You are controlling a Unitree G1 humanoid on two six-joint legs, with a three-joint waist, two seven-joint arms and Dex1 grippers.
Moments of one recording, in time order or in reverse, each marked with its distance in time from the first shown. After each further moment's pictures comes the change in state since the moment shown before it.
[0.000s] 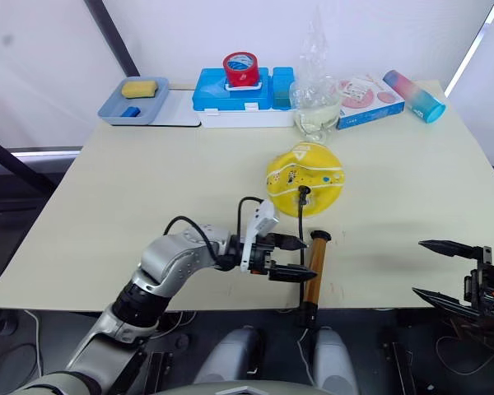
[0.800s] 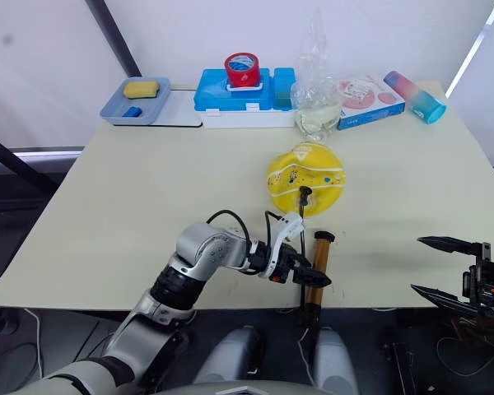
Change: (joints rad) left arm -0.102 -0.235 0.098 0.202 -0.004 0.469 0.286; right arm -0.030 -0.001 0.013 0.012 -0.001 -0.026 0.000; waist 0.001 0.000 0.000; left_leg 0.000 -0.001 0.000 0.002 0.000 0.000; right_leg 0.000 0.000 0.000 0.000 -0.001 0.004
